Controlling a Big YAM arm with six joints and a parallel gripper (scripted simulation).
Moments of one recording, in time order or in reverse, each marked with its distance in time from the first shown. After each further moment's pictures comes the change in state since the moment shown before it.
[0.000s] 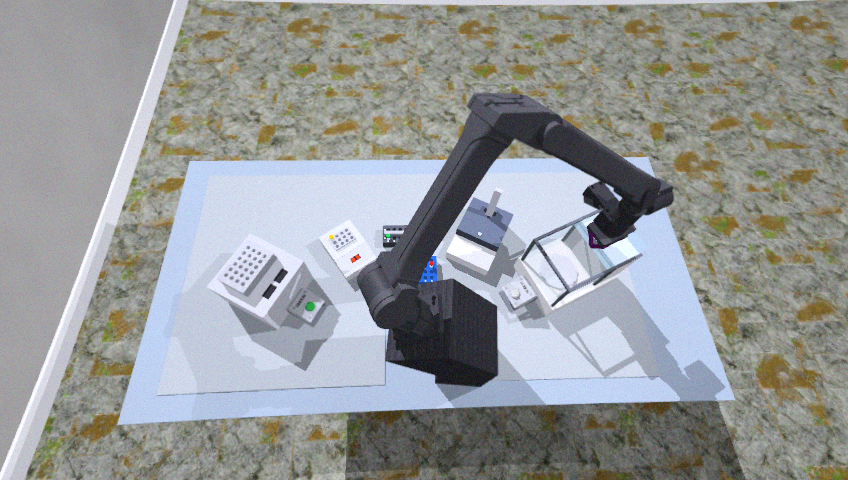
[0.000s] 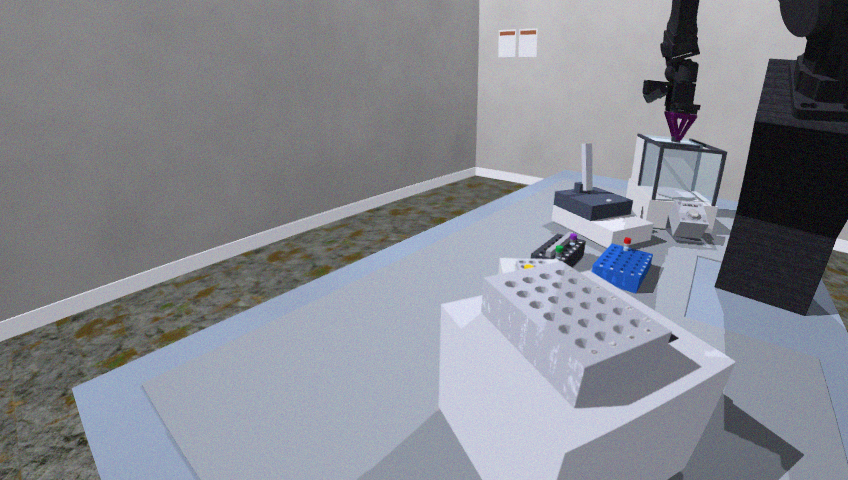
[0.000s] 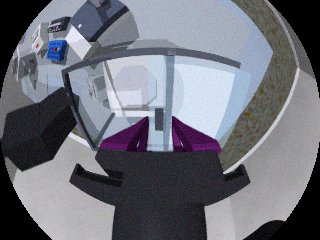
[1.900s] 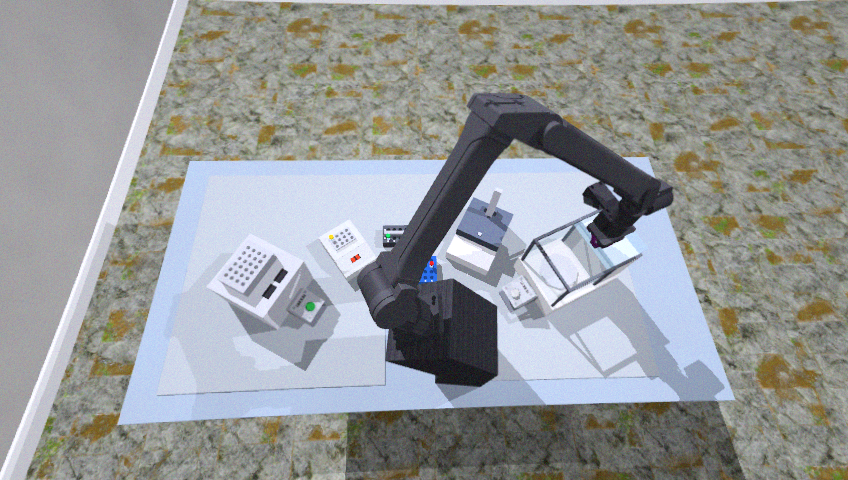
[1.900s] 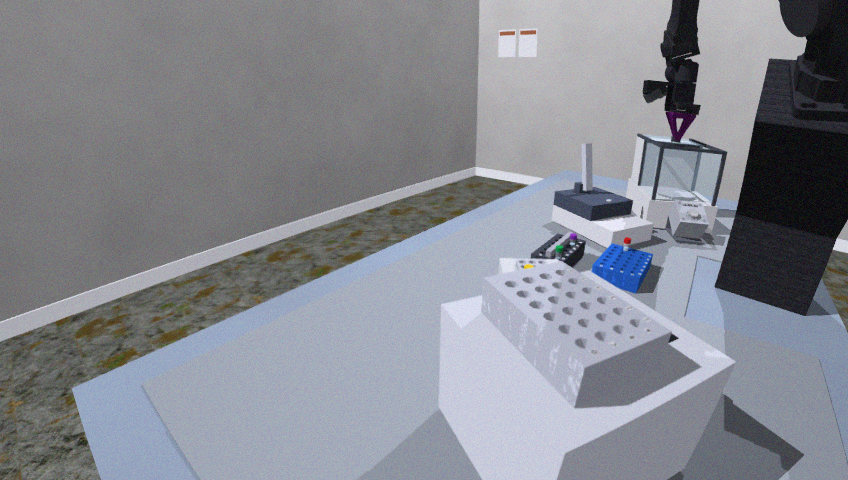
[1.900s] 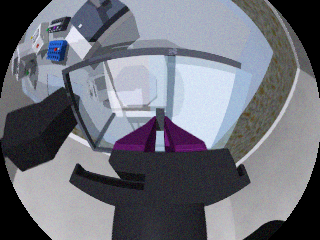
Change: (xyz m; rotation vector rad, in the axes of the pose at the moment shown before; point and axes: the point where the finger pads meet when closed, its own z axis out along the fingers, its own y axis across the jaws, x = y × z) arm 0.000 0.001 0.000 -0.002 -0.001 0.001
